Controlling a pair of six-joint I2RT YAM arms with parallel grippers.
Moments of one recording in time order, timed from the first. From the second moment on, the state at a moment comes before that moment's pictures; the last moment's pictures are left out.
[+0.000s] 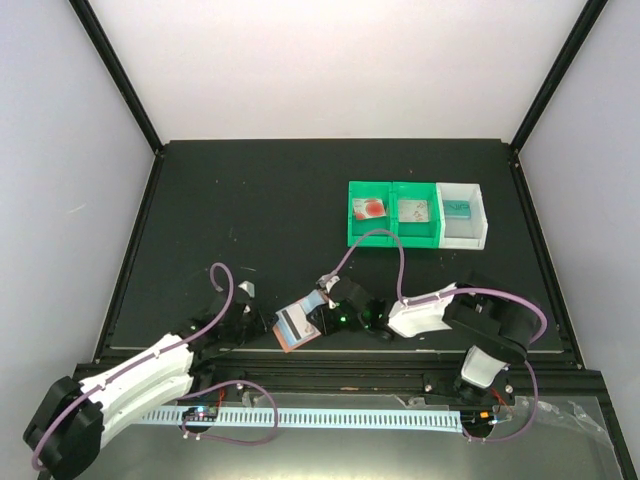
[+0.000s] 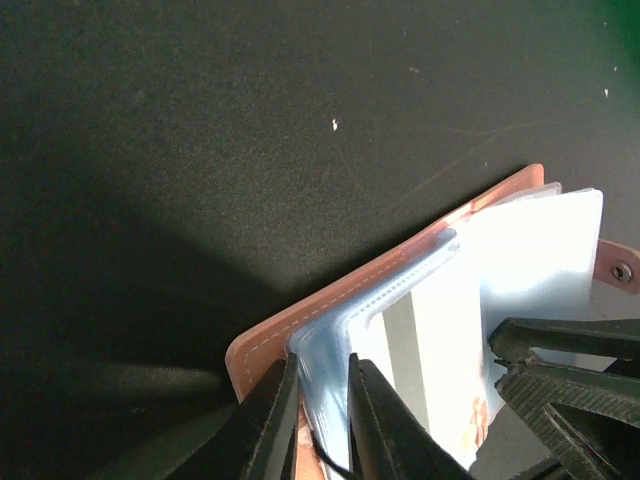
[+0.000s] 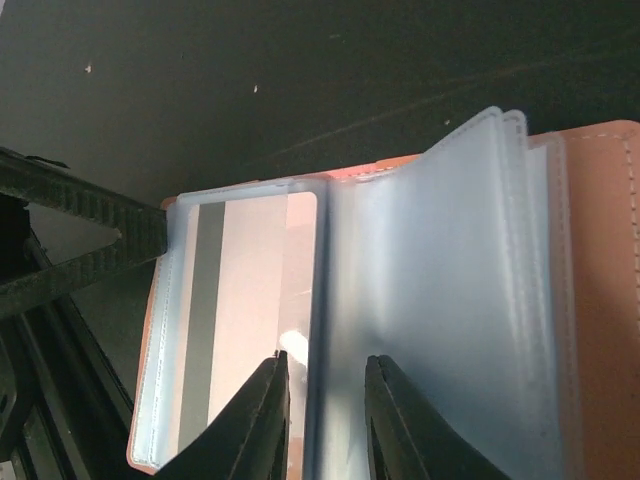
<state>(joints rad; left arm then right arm) -0.63 0.72 0.13 -0.24 0.18 -1.09 1.09 1.67 0.58 0.36 -0.12 0.74</state>
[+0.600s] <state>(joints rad) -0.61 0.92 0.18 -0.12 0.14 -1.01 1.07 1.72 0.58 0.46 -0.22 0.81</state>
